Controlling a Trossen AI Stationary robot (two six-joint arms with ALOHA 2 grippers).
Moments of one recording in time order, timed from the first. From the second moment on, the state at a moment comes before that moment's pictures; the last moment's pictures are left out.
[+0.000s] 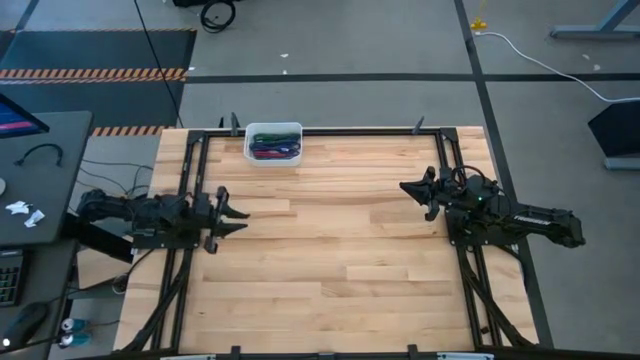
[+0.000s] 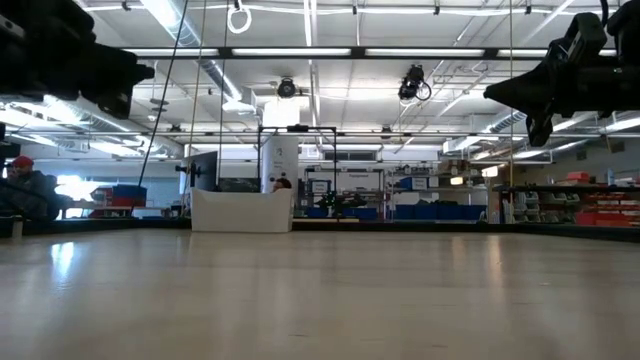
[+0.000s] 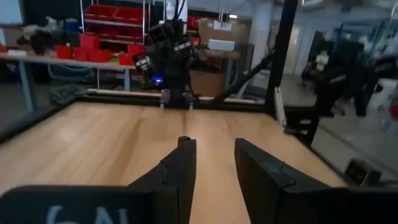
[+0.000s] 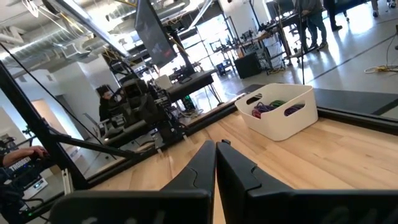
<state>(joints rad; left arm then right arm) -0.19 0.00 0.01 0.05 -0.14 -0.10 -0.26 0.02 0.01 0.11 0.00 0.43</state>
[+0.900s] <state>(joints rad) -0.17 0.02 0.01 0.09 -0.14 -0.07 -0.26 0.02 0.01 0.12 0.00 0.43</state>
